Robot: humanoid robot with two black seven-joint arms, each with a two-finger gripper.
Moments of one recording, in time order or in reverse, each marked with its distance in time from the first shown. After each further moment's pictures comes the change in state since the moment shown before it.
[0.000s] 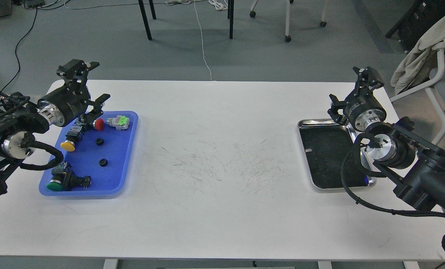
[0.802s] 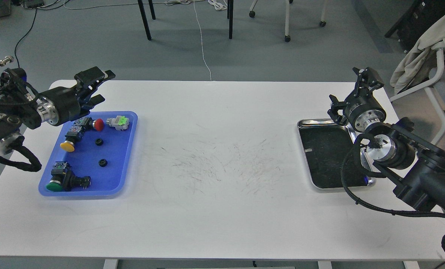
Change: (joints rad) left arm -0.047 0.115 0.051 -0.138 0.707 0.067 -0.066; right arm -0.002 0.000 0.000 -0.001 0.000 0.000 0.000
